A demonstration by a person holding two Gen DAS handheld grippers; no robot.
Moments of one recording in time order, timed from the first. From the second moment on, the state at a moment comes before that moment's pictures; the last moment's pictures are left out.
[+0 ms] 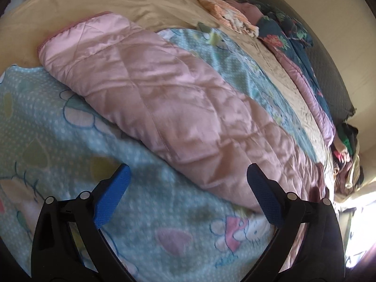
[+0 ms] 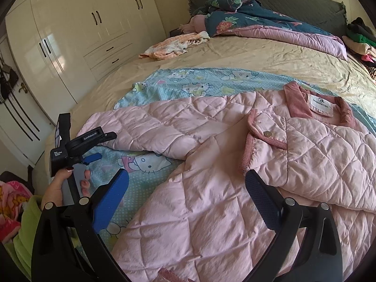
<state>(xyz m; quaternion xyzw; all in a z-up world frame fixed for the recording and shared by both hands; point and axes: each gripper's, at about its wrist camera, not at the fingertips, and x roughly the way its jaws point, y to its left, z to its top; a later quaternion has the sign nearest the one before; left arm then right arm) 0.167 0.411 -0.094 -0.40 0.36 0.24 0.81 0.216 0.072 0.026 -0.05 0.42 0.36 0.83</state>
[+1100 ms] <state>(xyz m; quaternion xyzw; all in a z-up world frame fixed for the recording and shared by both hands) 0.160 0.402 0.060 -0.33 0.19 0.26 0.89 0.215 -0.014 0.065 0.04 0.39 0.33 0.86</state>
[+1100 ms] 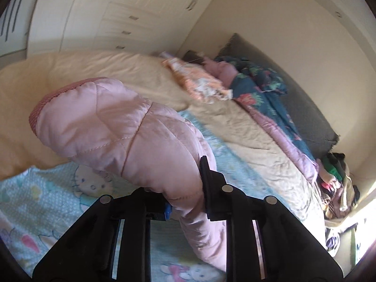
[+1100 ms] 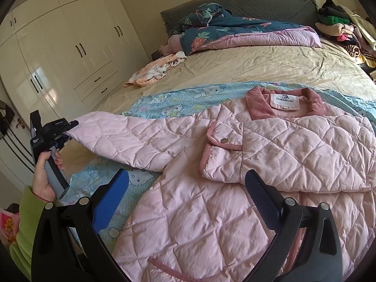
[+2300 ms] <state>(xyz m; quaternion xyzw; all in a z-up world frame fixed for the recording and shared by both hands) 0.242 0.143 0.139 -0.16 0.19 0.05 0.97 0.195 -0.188 0.087 0.16 0.36 0.24 0.89</state>
